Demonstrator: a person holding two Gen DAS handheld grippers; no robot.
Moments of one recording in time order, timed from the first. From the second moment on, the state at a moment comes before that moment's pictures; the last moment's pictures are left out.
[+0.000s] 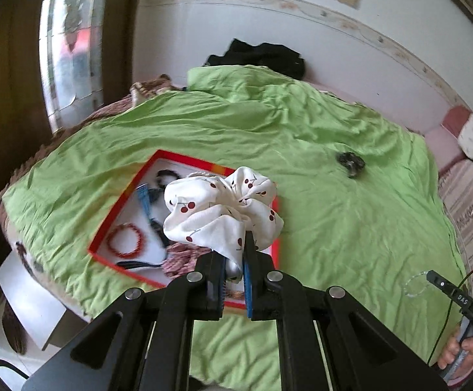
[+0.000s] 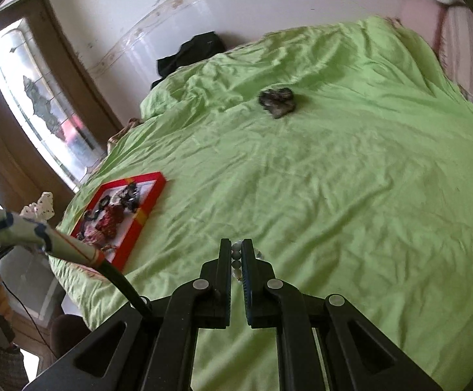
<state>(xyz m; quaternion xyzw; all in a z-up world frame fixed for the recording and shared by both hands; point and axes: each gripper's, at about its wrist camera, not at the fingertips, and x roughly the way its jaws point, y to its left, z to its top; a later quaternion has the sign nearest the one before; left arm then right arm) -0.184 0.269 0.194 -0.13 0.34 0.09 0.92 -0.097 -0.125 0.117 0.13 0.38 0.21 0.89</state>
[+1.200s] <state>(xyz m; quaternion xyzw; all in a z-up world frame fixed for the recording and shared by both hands) -0.009 0.398 0.090 -0.12 0.53 0.09 0.83 -0.013 0.199 0.085 -0.02 0.47 0.33 0.82</state>
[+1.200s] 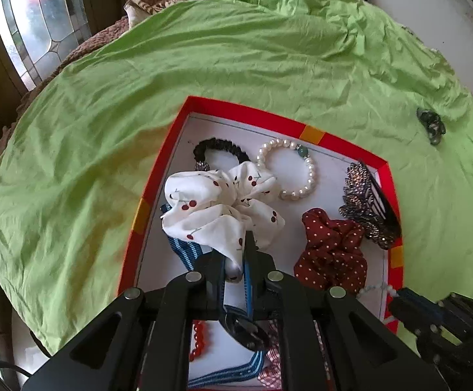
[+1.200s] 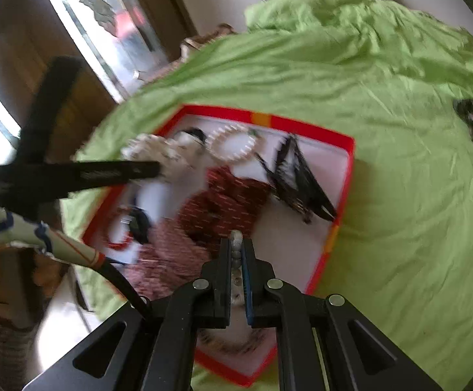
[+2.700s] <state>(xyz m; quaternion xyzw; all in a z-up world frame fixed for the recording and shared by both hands) -0.218 0.239 0.230 -0.01 0.18 0.23 0.96 -0.116 0.023 0.112 0.05 0.39 0.25 0.88</state>
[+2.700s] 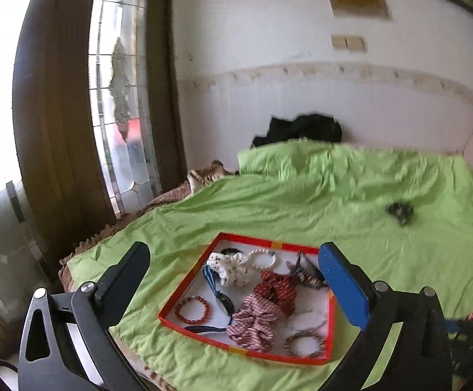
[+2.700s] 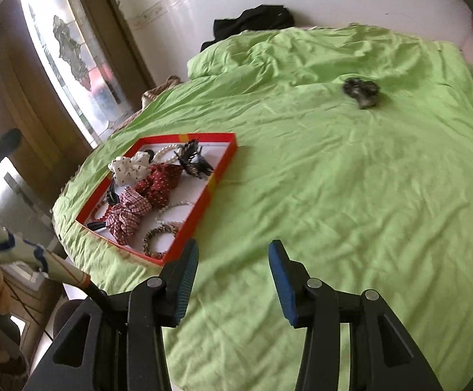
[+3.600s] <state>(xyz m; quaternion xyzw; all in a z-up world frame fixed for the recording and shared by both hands) -0.285 0.205 0.236 -0.06 0.14 0.27 0.95 -0.168 -0.005 0.101 0.05 0.37 0.22 0.90</state>
